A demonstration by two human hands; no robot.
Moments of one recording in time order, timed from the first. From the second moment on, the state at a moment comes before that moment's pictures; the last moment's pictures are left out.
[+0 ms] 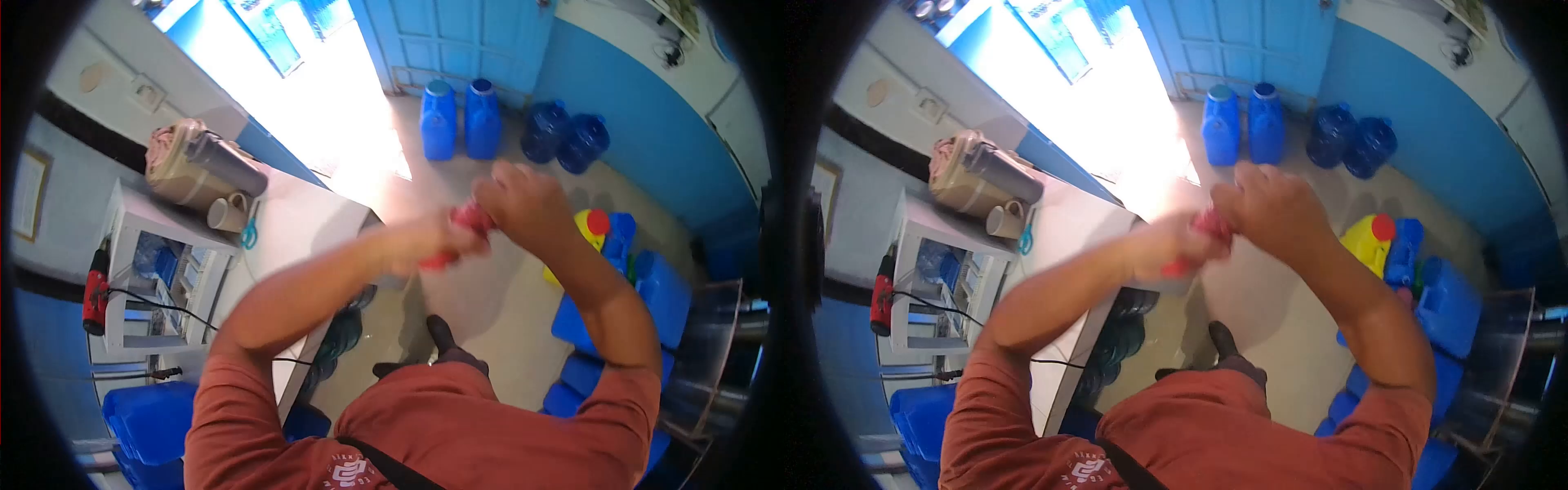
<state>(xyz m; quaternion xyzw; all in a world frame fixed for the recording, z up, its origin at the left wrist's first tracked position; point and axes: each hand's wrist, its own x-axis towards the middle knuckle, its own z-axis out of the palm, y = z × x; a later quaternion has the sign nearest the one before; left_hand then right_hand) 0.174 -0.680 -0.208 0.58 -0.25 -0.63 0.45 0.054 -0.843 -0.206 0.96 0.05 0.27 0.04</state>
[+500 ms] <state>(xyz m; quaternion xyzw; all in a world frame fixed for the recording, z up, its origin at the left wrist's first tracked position) 0.207 -0.749 -0.288 0.72 -0.69 0.04 0.05 0.115 -0.925 -0.333 0.93 -0.09 -0.06 -0.36</state>
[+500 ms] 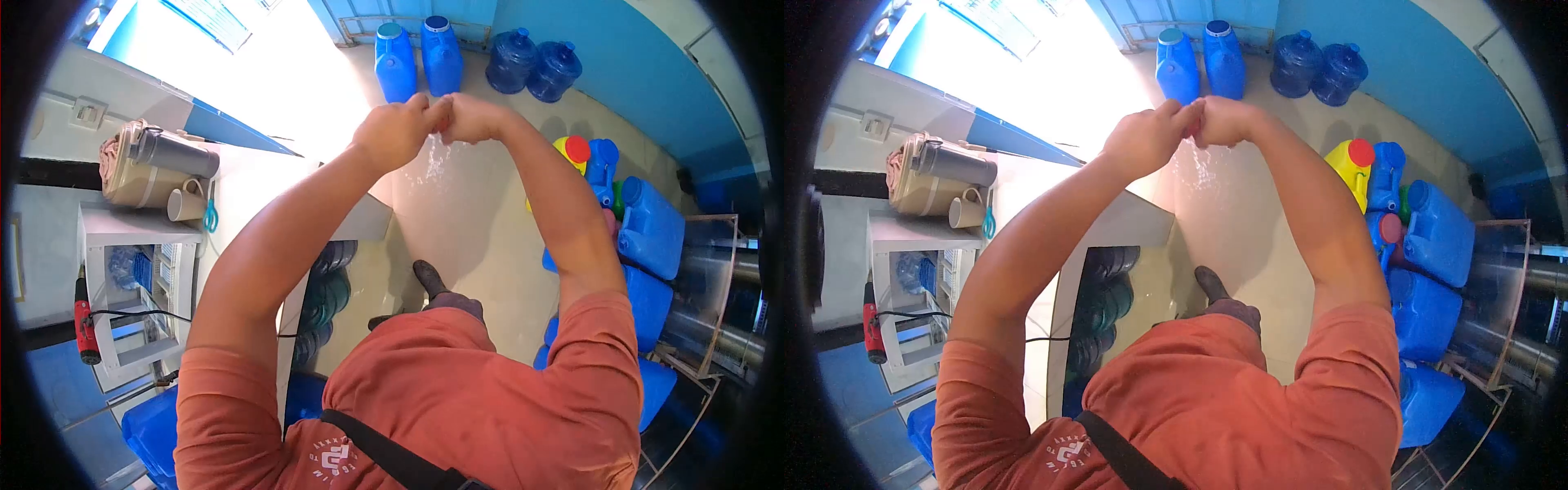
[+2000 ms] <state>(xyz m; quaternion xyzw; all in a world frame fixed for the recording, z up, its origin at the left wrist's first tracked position) 0.220 -0.622 -0.218 0.83 -0.41 -0.22 0.31 0.125 -0.806 -0.284 0.93 0.01 0.11 -0.36</state>
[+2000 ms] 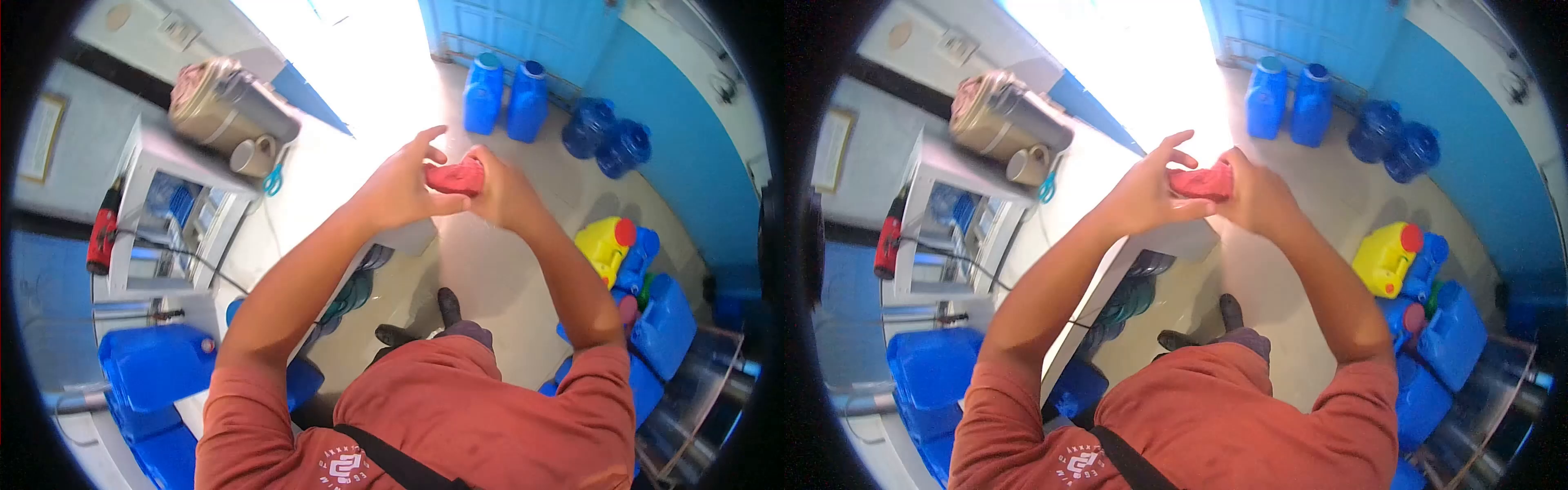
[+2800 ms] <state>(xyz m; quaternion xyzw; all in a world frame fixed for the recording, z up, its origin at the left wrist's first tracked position) 0.073 -0.144 -0.148 0.67 -0.03 -0.08 0.74 0.166 -0.423 -0.168 0.44 0.09 -0.34 -0.83</state>
